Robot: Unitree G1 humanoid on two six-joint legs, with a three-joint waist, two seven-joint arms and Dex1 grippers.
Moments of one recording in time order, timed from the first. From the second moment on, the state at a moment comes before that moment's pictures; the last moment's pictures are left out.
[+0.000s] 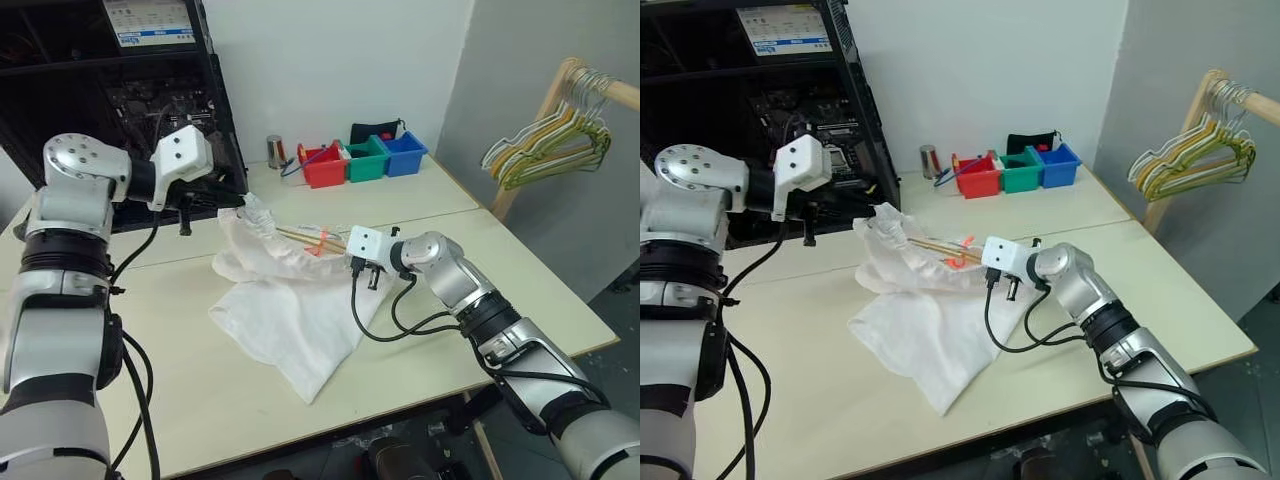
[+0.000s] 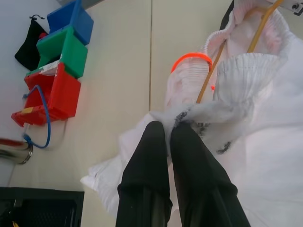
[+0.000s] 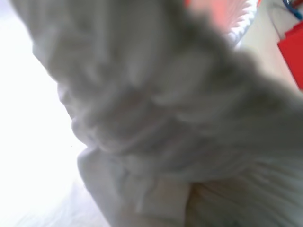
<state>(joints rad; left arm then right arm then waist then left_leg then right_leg) -1.10 0.81 -0.11 0.83 -0.03 -0.11 -1.46 -0.87 -0.33 0.51 0.43 -0.32 0.27 0.80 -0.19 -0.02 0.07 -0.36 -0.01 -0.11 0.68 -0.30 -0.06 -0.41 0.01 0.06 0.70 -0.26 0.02</state>
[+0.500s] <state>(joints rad) -1.10 0.78 -0.14 0.84 0.00 -0.17 -1.52 -0.87 -0.37 0.54 0.42 -0.46 0.09 0.73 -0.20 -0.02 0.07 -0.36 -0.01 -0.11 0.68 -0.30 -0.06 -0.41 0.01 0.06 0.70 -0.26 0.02</state>
